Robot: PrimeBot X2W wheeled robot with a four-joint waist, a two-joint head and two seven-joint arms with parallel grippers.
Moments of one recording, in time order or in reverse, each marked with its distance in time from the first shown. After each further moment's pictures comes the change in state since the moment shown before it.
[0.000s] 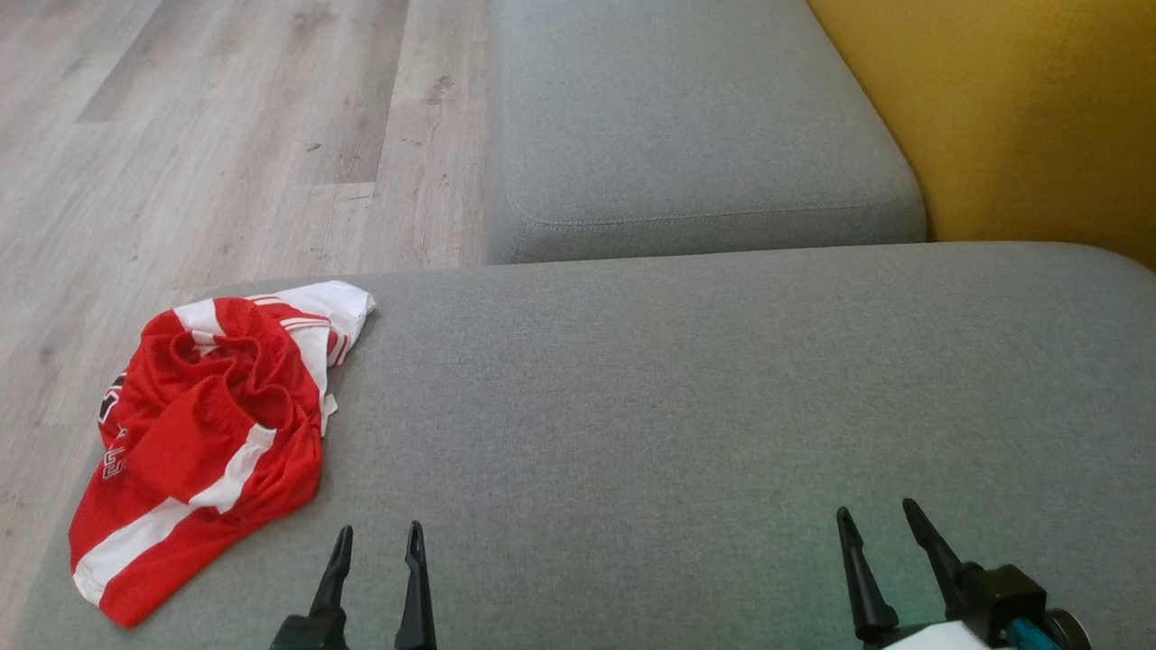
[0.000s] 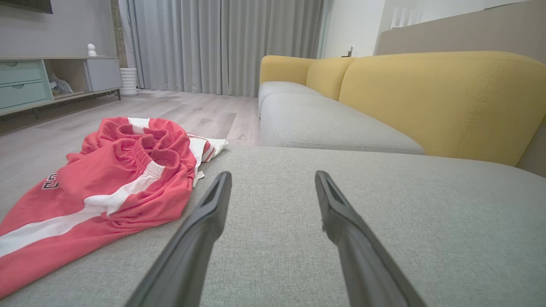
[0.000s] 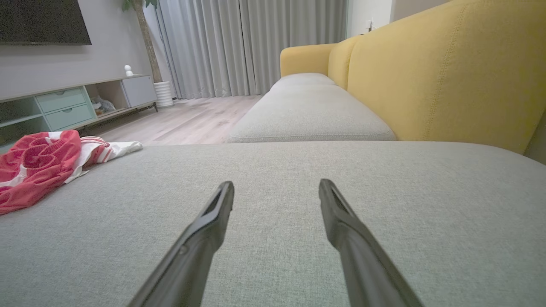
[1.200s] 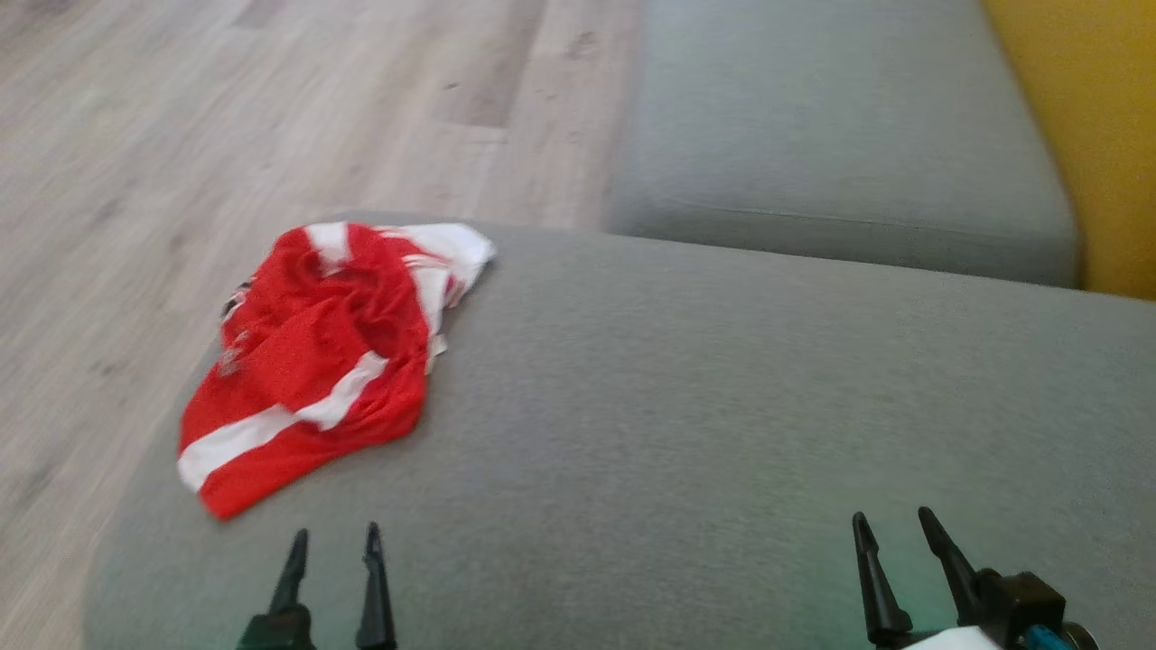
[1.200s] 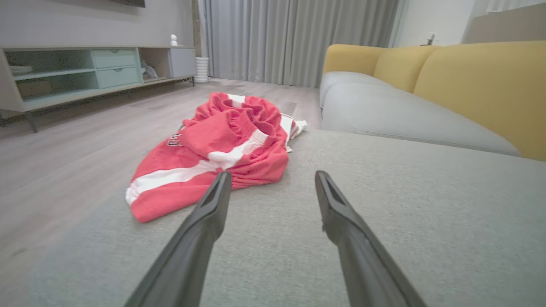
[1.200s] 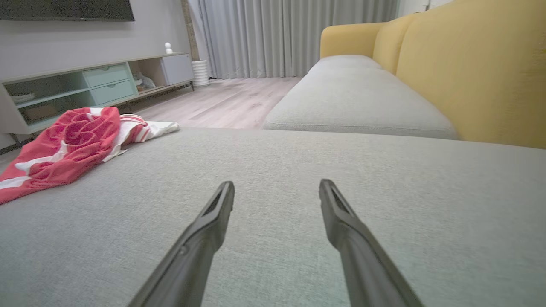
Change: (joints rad) left arm -0.005 0.002 0.089 0.034 0.067 -0.002 0.000; right arm 0.013 0.000 -0.028 0.009 0.032 0.000 0.000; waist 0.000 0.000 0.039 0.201
